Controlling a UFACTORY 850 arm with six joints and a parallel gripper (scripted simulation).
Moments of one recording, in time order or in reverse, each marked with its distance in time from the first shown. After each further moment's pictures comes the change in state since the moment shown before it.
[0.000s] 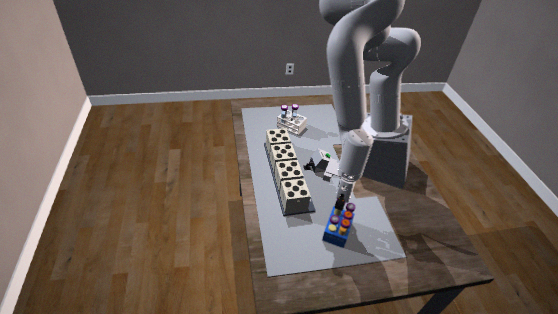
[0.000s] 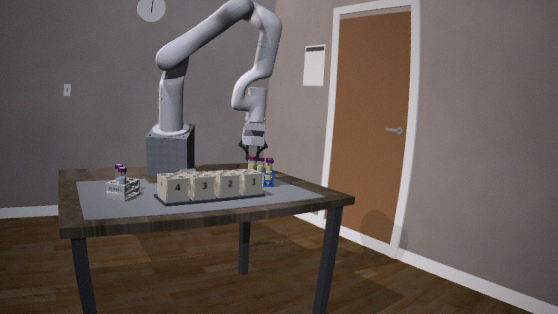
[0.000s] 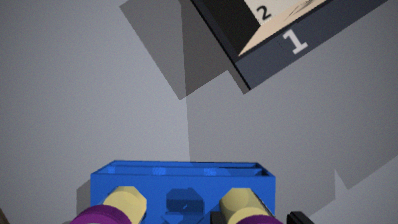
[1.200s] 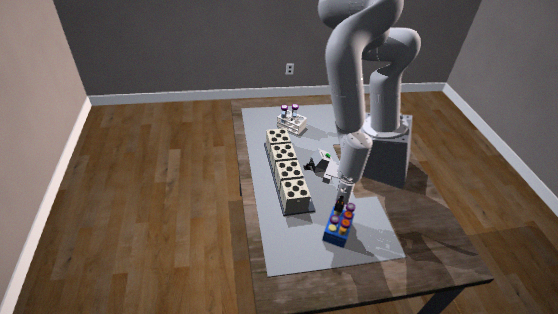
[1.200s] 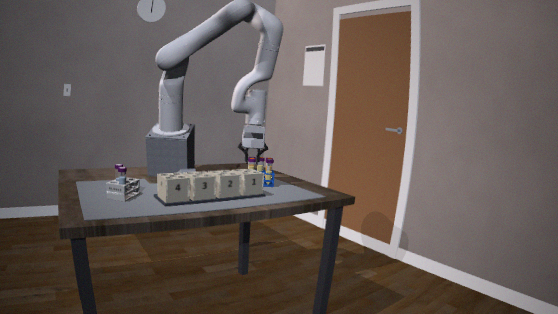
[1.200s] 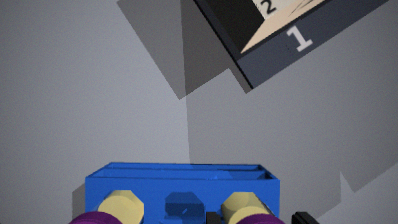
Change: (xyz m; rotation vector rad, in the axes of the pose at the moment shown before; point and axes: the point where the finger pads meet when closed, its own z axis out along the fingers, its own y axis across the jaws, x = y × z) arm 0.000 0.000 0.010 0.001 0.000 0.000
